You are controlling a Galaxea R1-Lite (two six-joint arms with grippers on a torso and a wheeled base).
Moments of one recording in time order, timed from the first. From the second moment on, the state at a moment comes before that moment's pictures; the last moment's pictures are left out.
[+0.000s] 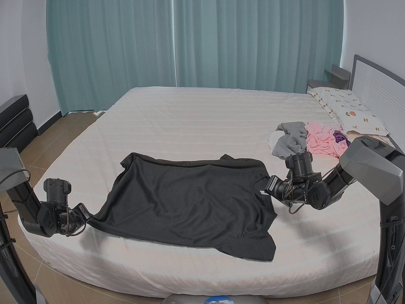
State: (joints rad) left arm 0.12 2.07 -0.51 -0.73 0.07 -0.63; right arm 0.31 2.36 -1.13 -0.55 0.05 0.77
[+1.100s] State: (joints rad) left arm 0.11 2.09 -0.49 -0.73 0.05 -0.64; right arm 0.35 2.36 -1.09 -0.32 0.04 0.69
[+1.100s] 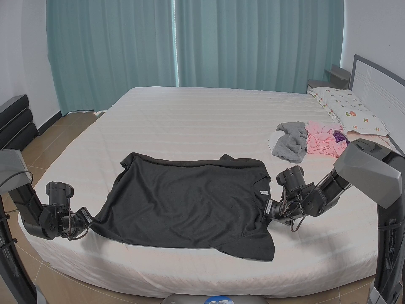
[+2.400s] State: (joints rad) left arm 0.08 2.09 -0.49 -0.73 0.05 -0.64; right arm 0.29 2.42 -1.19 -0.57 0.04 0.69
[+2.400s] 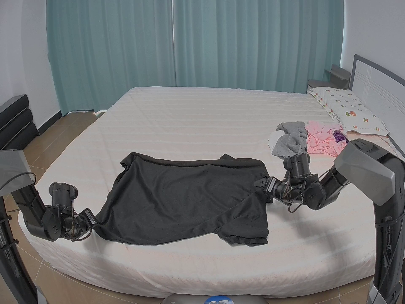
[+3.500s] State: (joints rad) left arm 0.07 2.08 -0.46 -0.74 0.04 -0.64; right arm 0.40 2.20 -0.63 -0.76 0.18 0.70
